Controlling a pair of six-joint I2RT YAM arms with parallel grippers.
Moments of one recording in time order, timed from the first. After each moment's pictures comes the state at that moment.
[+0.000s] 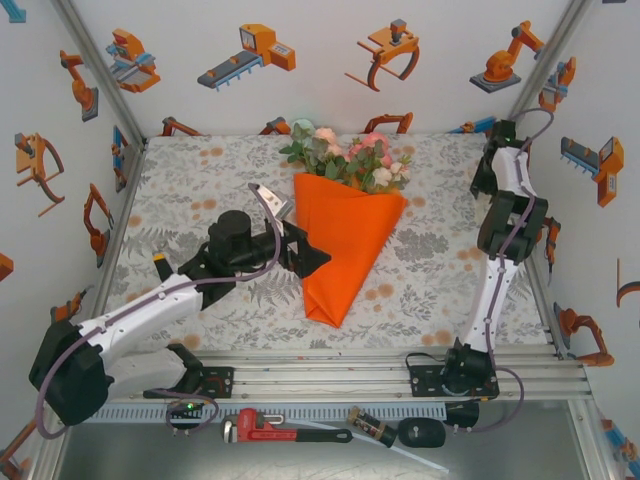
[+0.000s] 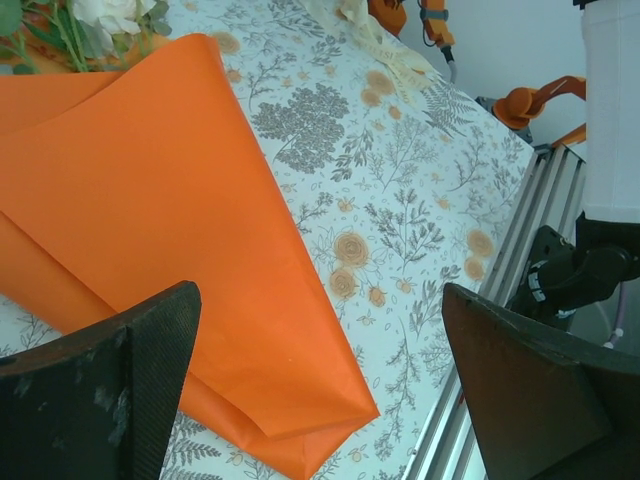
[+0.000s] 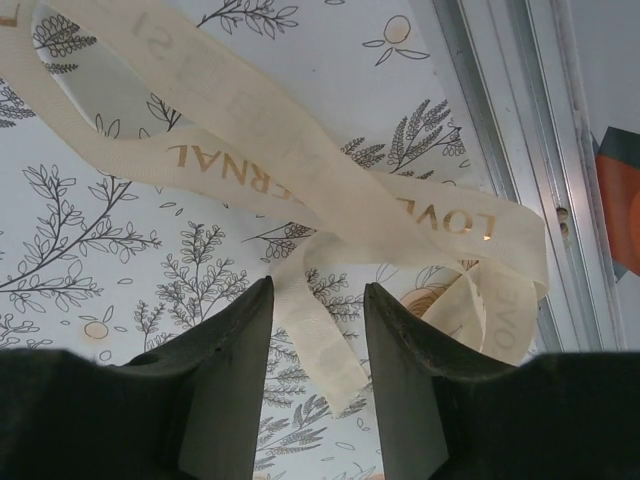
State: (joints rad) left arm -0.76 1.12 0.69 0.24 0.34 -0.26; right arm -0.25 2.47 2.23 -0.93 0.17 0.15
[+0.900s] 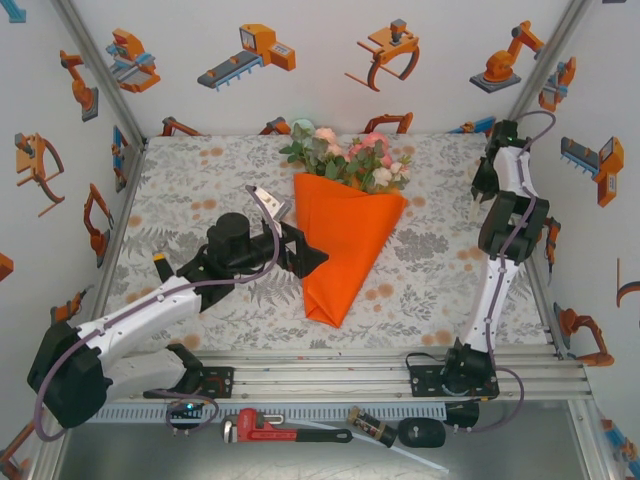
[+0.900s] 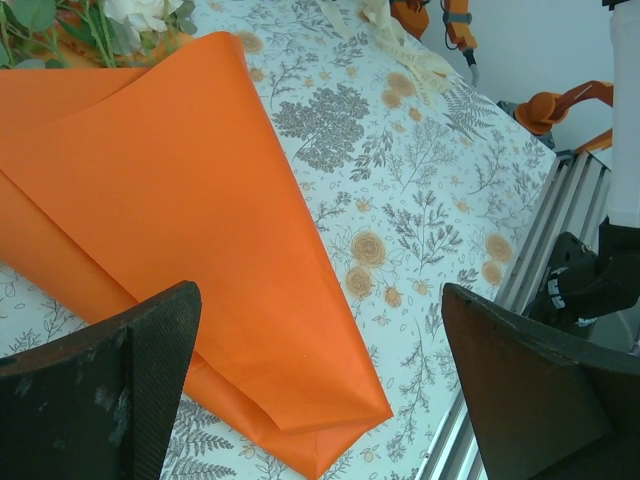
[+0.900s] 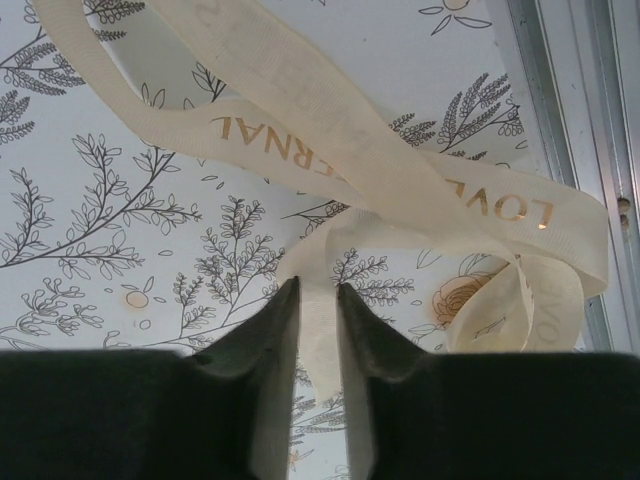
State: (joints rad) left arm -0.76 1.12 0.68 0.24 0.31 -0.26; right arm -0.25 2.47 2.23 -0.96 0.10 0.17
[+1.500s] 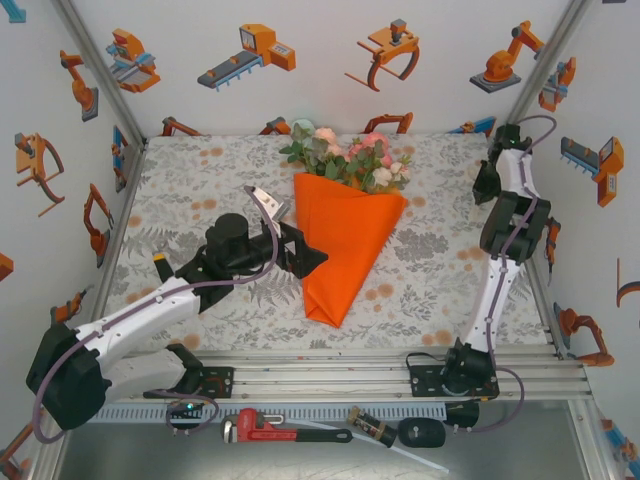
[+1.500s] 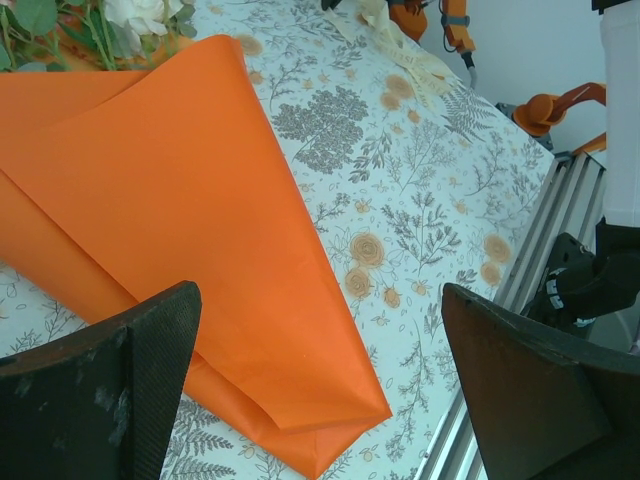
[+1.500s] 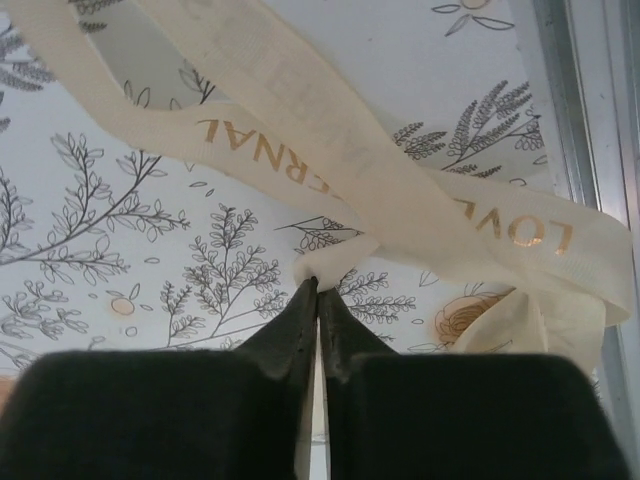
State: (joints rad) left arm -0.76 1.11 0.68 0.24 0.31 -0.26; right arm -0.27 2.49 2.23 -0.96 0.03 0.15
